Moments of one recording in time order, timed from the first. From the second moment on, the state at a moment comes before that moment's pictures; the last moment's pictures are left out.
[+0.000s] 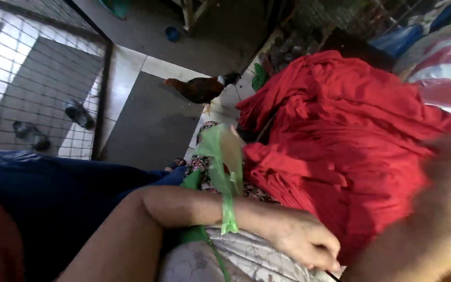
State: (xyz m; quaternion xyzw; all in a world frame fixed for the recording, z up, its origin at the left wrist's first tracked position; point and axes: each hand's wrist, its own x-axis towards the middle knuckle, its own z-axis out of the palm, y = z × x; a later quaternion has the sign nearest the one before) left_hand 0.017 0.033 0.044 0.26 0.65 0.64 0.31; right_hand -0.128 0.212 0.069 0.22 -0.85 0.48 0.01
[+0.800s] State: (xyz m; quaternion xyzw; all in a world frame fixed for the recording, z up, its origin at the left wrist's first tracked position) left_hand 0.030 -0.068 0.031 -0.13 0.94 0.32 0.05; right_hand -0.098 0.108 0.004 0.31 -0.78 0.52 -0.18
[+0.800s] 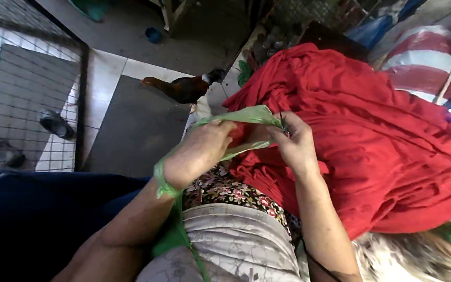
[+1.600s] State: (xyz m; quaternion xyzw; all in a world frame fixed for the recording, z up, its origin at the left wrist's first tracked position) left_hand -0.004 -0.054 -0.036 -0.11 0.84 0.52 -0.01; right_hand -0.088 0.198 -0.029 0.34 -0.83 0.45 -0.05
